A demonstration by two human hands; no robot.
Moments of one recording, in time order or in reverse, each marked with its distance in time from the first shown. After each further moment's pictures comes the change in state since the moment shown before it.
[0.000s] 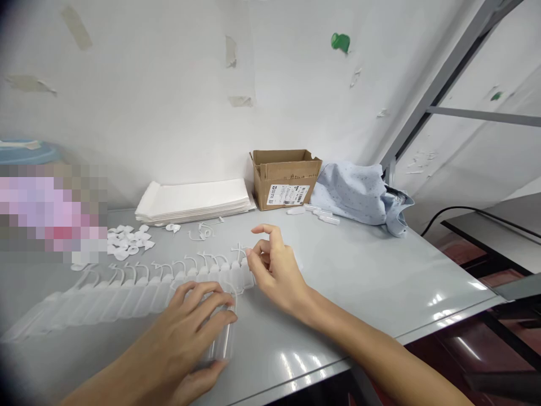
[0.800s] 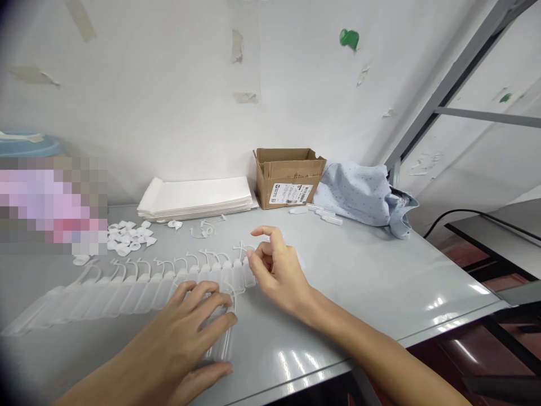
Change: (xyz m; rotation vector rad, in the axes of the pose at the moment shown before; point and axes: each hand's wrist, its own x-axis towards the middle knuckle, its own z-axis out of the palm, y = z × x) left_hand -0.003 0.000 -0.003 0.054 -0.052 -0.013; right_hand -0.001 0.001 0.000 -0.018 -0.037 -0.021
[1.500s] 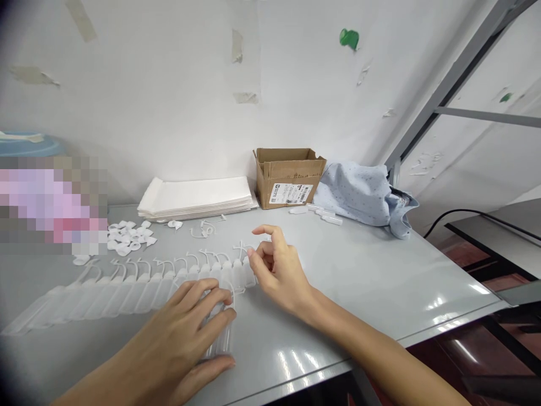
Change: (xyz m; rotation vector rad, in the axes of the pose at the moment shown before) left_hand 0.002 0.001 -0.002 0.039 0.070 0.040; right_hand 0.001 0.000 -0.001 -0.009 0.019 -0.003
